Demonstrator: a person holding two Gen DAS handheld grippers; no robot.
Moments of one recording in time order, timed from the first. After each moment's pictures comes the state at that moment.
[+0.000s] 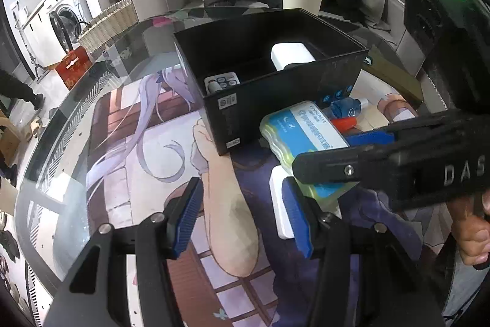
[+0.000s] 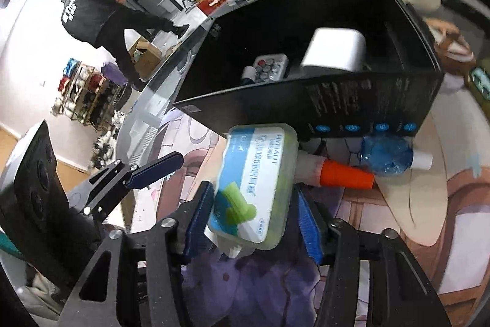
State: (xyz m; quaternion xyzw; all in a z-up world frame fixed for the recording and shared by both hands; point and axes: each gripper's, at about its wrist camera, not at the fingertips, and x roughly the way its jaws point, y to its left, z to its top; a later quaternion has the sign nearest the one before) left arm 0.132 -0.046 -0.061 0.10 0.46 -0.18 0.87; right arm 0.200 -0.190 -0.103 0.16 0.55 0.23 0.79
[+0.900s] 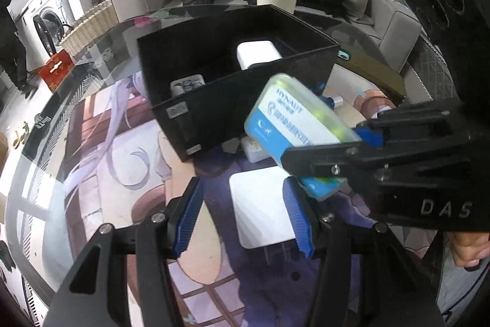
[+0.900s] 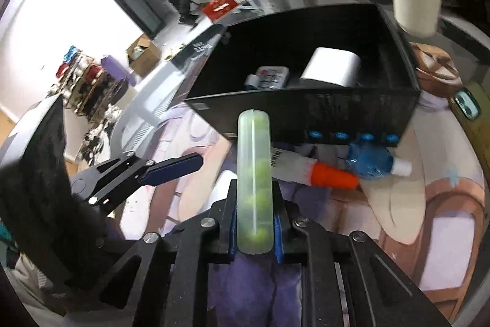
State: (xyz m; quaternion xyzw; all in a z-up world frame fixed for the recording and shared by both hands) left arm 0.132 -0.071 -0.061 0.09 0.46 -0.21 0.85; right arm 0.179 -0.191 -0.082 0.08 0.51 0.23 0.83
